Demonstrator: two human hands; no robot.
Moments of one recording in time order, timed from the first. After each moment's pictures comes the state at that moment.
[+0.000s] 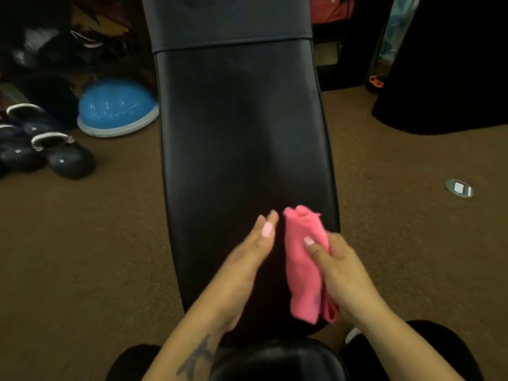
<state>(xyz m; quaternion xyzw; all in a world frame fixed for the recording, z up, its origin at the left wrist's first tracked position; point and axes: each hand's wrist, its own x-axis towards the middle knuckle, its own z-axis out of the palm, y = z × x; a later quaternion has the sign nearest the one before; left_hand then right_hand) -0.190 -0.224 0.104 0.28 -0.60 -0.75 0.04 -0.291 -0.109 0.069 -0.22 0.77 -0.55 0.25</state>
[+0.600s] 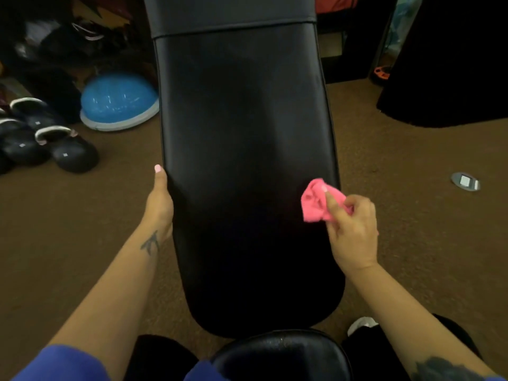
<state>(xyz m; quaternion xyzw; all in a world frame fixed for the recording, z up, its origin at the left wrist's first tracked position) -0.173 -0.401 0.027 0.51 -0.47 -0.68 0.24 -0.364 -0.118 -0.007 -0.41 0.83 -0.31 -0.22</state>
